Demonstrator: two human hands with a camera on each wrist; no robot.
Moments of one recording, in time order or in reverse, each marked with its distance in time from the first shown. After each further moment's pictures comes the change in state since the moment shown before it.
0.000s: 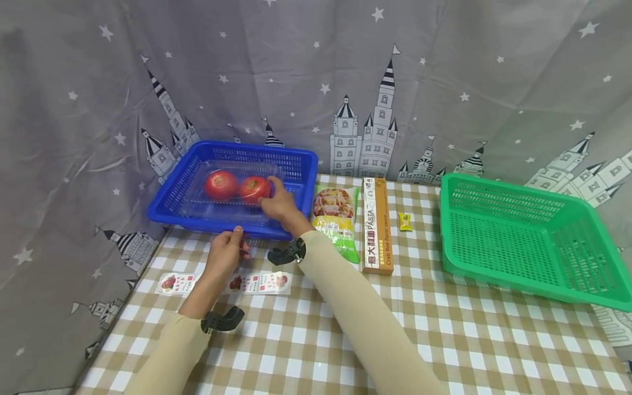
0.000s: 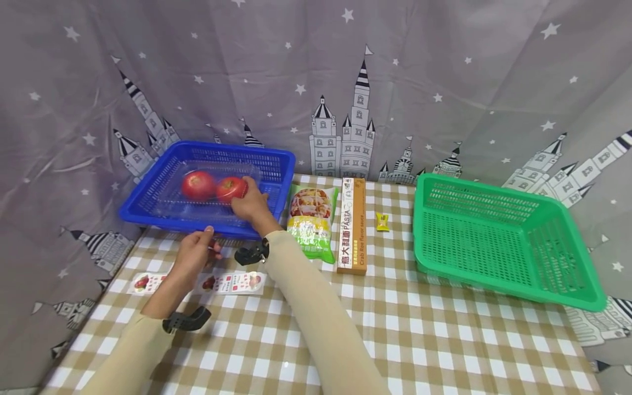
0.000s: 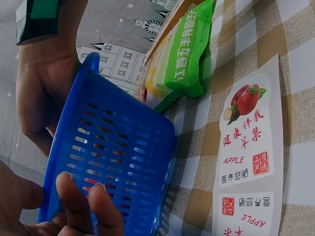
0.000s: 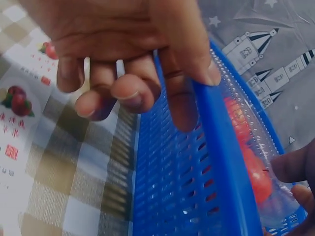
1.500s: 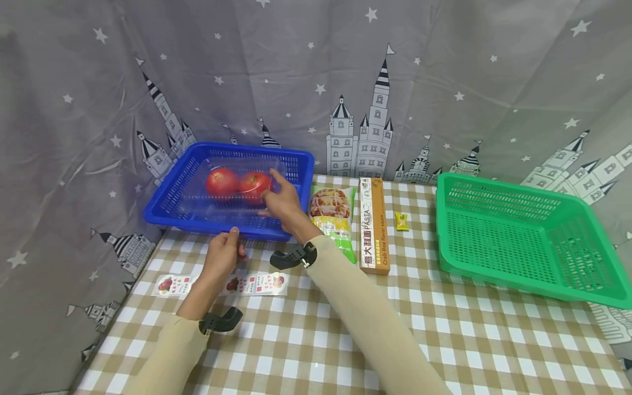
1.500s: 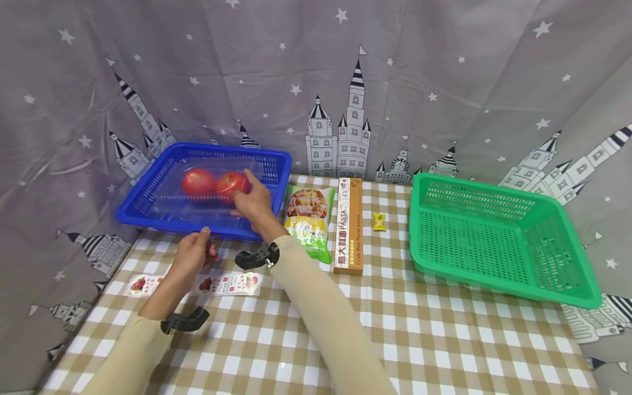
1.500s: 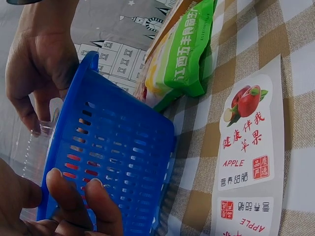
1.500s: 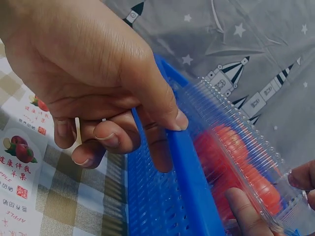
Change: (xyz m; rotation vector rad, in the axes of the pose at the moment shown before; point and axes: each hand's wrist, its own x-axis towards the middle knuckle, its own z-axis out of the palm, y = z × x) left_hand -0.001 0.000 0.001 0.073 -0.012 0.014; right_hand -0.012 -0.004 -0.018 0.541 -0.018 0.024
